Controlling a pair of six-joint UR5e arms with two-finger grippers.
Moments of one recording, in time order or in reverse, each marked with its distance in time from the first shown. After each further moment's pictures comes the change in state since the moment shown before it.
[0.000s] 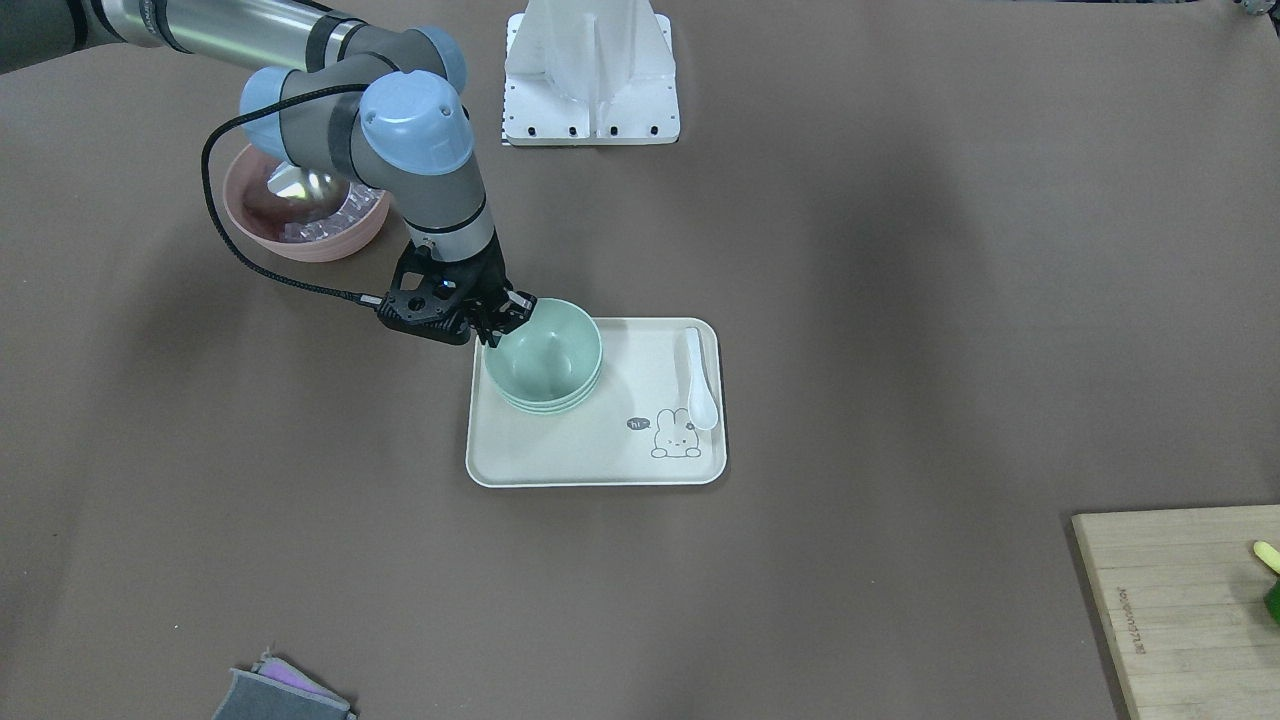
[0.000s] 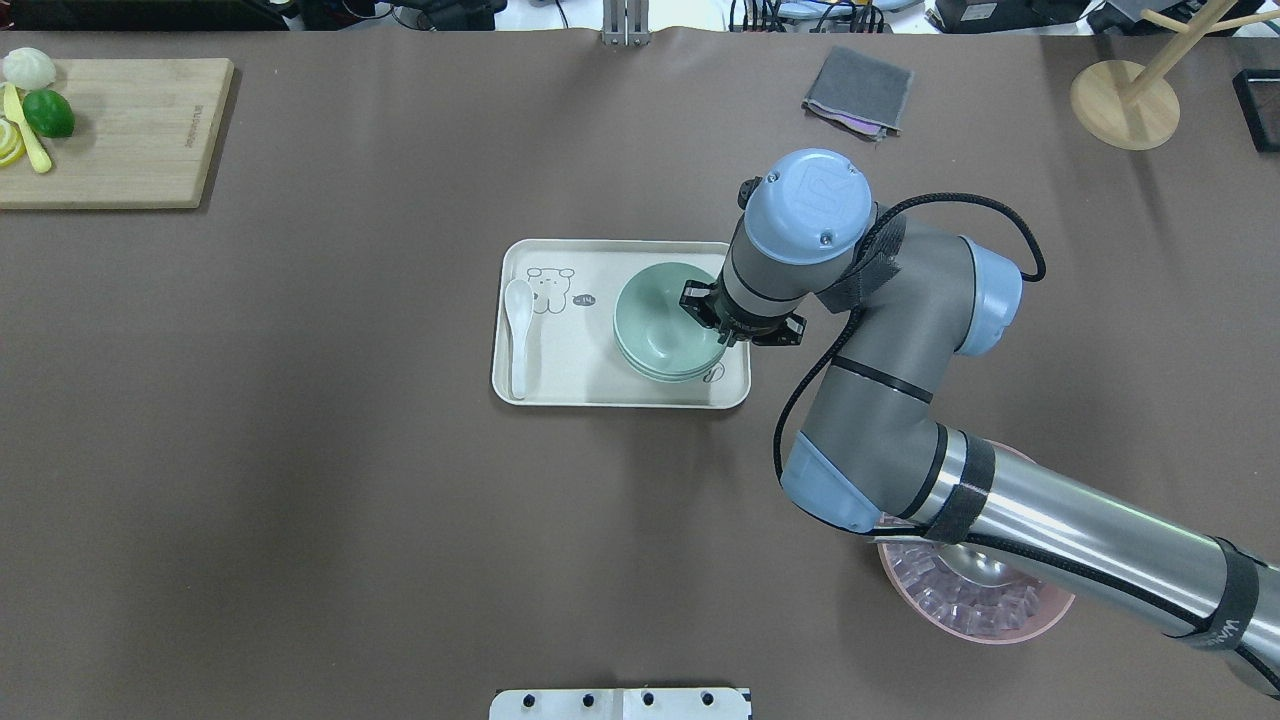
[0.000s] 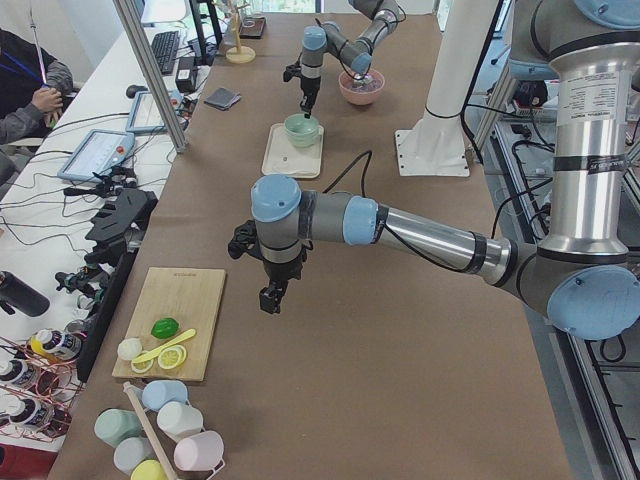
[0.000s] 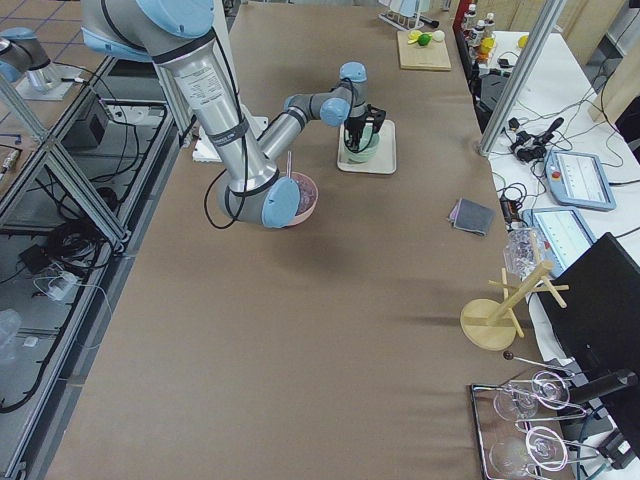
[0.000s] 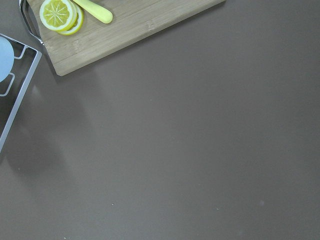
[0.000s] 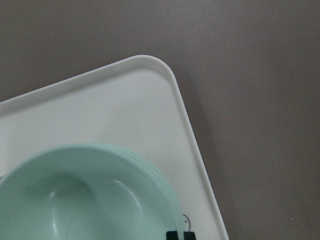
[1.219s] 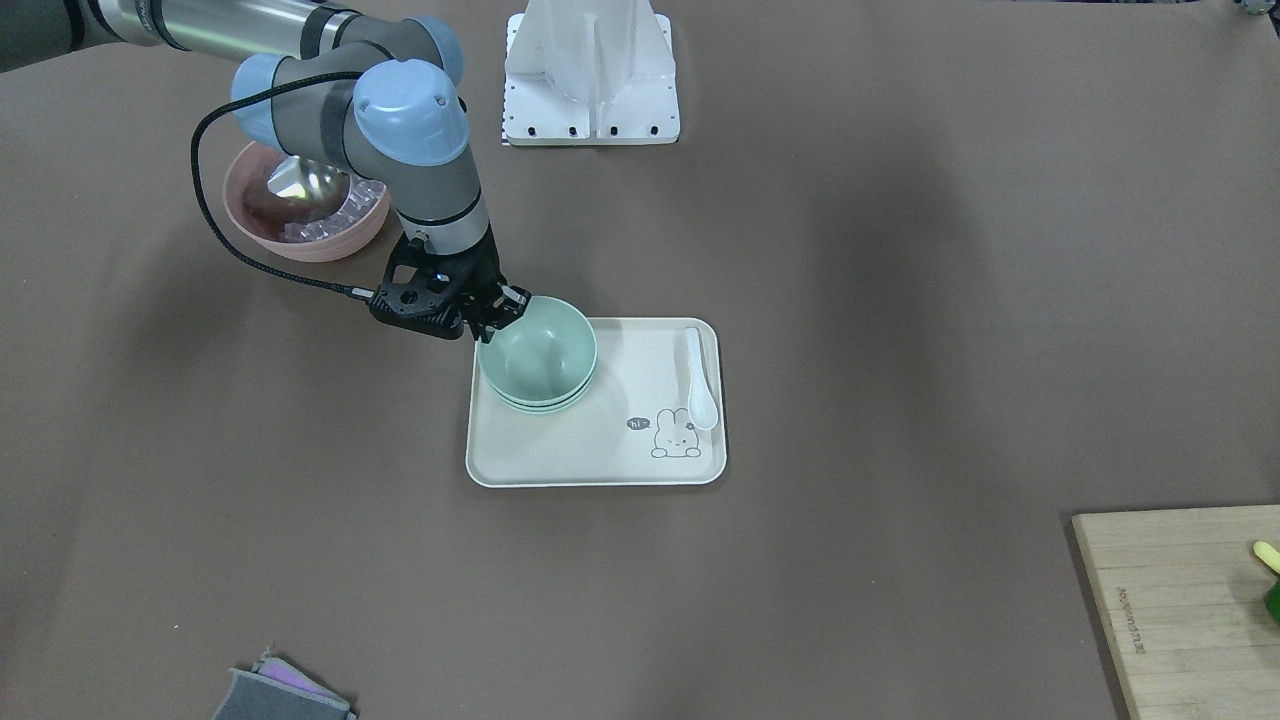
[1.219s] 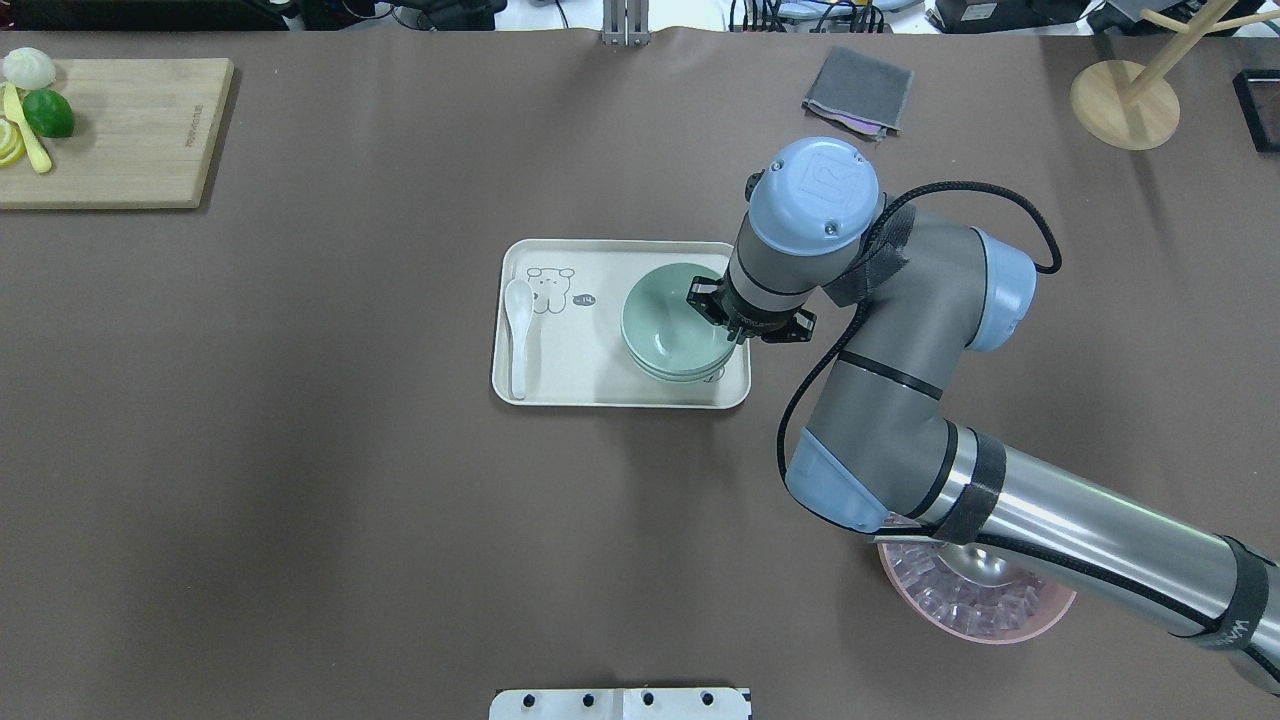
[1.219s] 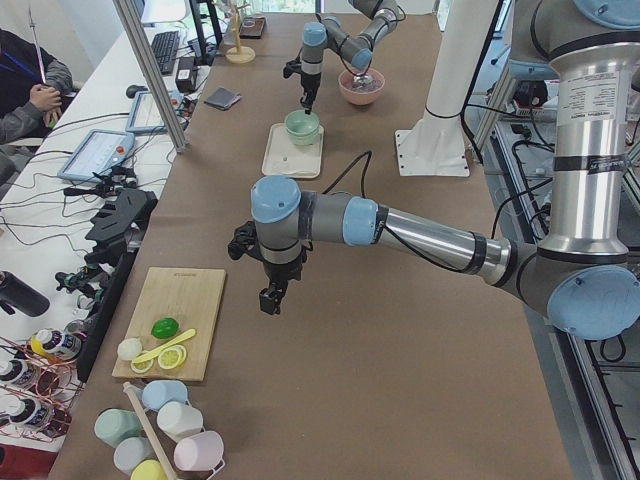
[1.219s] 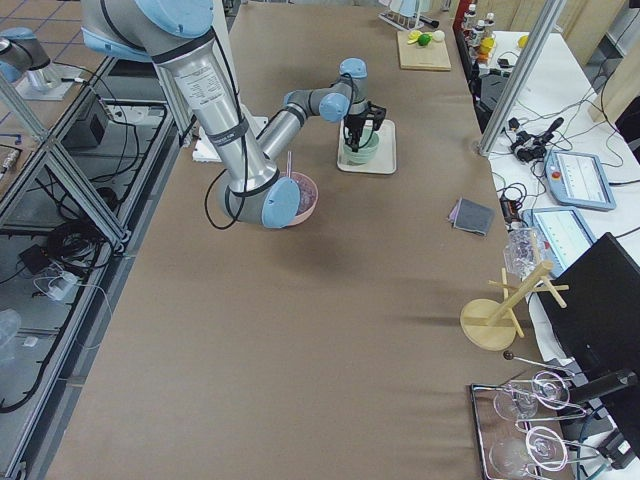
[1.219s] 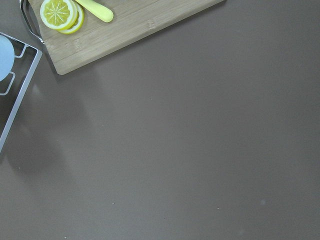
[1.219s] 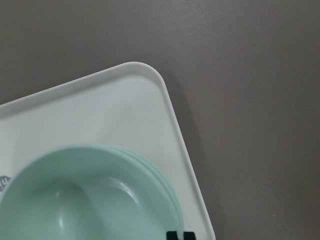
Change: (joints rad) left arm 0.000 0.000 0.003 0.000 0.002 0.000; right arm 0.007 0.000 0.036 -0.067 -0.002 -0.011
